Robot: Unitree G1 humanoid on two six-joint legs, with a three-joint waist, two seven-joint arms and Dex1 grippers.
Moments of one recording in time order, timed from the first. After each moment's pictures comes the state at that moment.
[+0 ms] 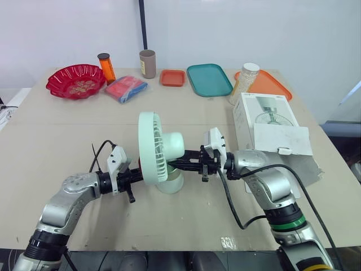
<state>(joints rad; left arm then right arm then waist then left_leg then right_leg) -0.19 0.56 -0.04 -0.18 -0.48 0.42 -0.95 -0.49 -0.42 0.20 -0.14 0.42 0.37 1.07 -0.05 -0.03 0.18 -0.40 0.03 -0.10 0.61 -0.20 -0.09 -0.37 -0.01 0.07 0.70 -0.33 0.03</state>
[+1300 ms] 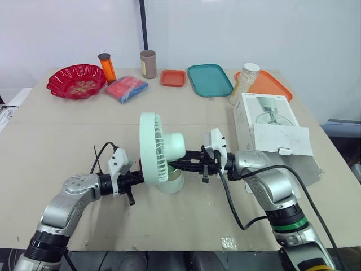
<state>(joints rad) -0.18 0.56 -0.05 -0.18 -0.45 0.42 -0.97 -0.48 -0.43 0.20 -0.16 0.42 0.37 1.06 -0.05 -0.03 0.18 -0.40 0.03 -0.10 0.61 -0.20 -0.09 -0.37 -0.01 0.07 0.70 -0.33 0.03</state>
